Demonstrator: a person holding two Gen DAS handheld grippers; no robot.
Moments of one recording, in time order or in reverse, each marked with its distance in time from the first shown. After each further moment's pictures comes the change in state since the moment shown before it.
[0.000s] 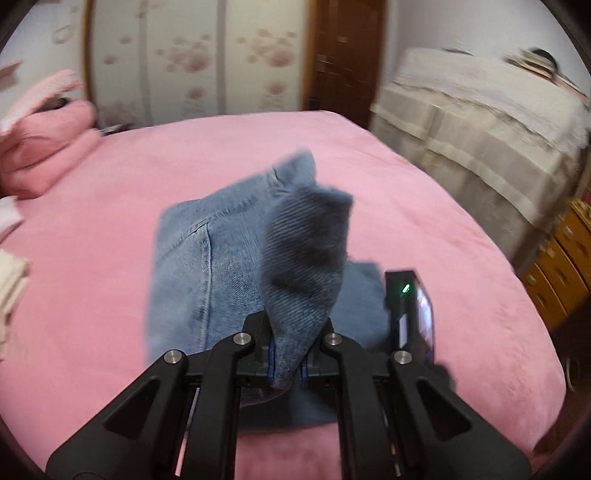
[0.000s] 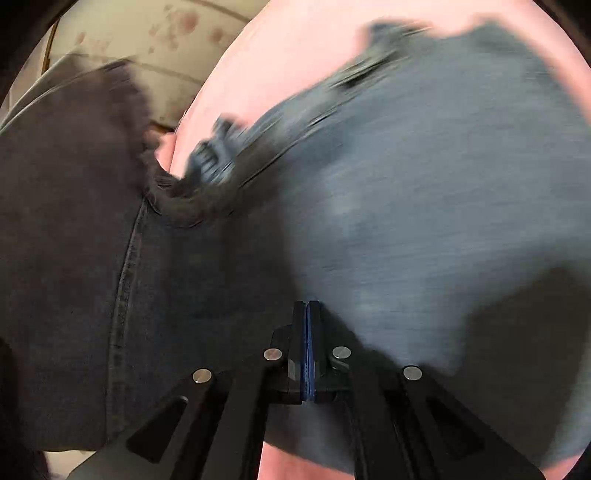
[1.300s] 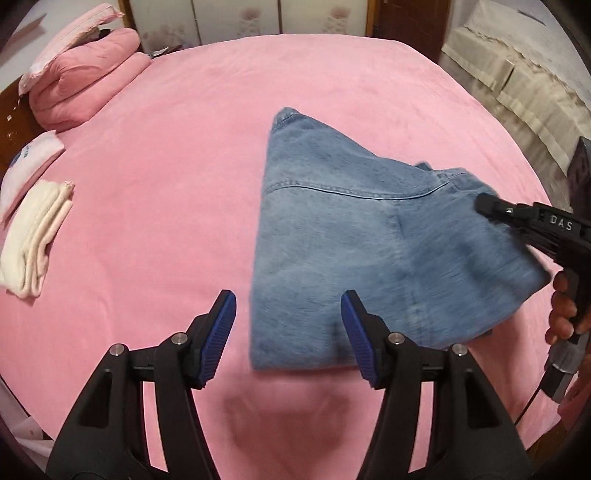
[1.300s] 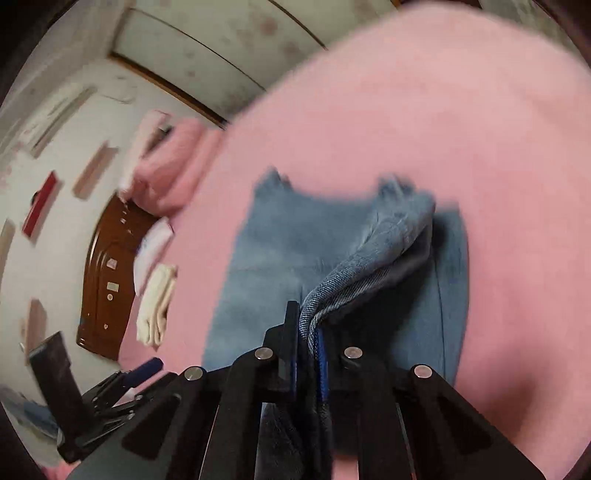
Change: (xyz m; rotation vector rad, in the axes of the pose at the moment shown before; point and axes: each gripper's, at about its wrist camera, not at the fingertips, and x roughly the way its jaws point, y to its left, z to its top) left arm 0.021 0.079 -0.024 -0.154 0.323 0.229; right arm -0.108 0.044 0.046 -0.381 -0.114 0.024
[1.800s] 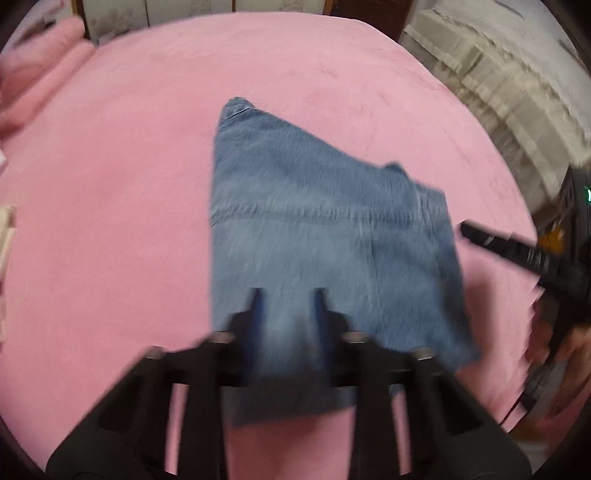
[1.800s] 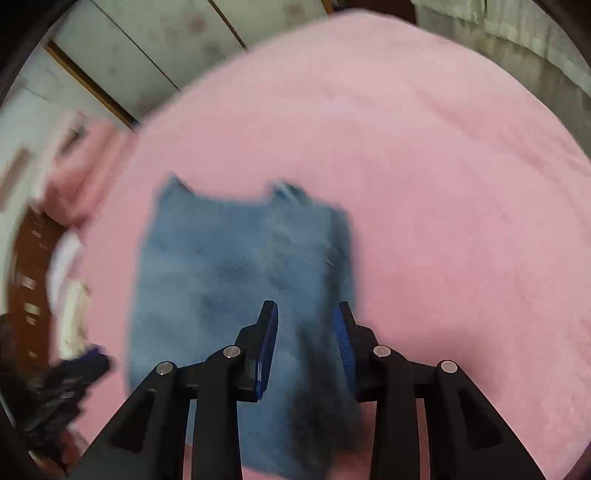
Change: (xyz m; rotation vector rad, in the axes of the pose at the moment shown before) left arm 0.070 -0.001 0.062 0.034 0.117 -0.252; right arm -0.008 -0.004 0.008 0.085 0.012 -0.347
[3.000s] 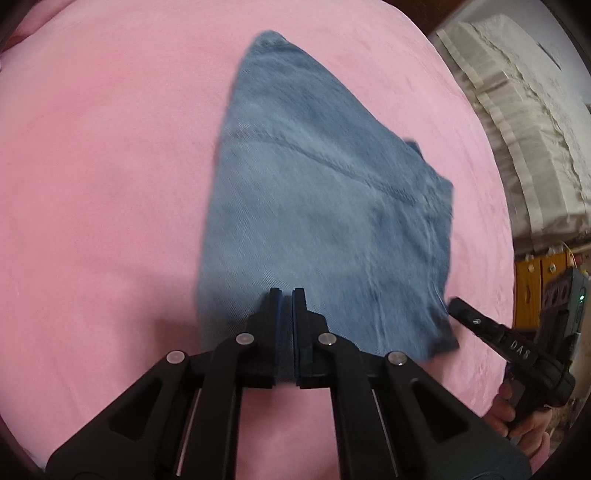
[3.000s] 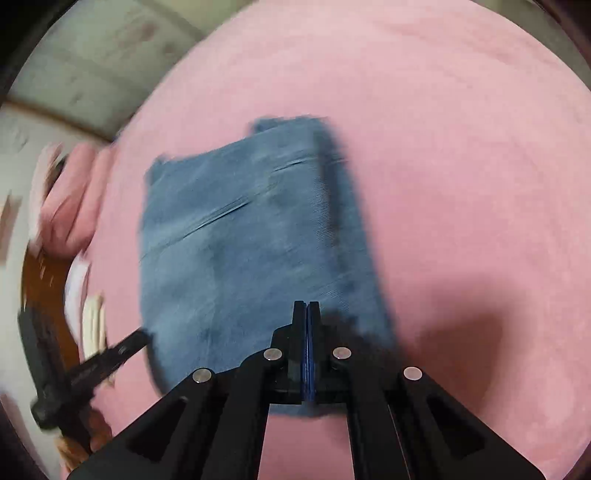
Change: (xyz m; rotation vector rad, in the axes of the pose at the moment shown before) left arm 0.025 0.020 -0.033 -0.180 0.160 -0.100; right arm 0.011 -0.009 -0.045 0.179 0.145 -0.001
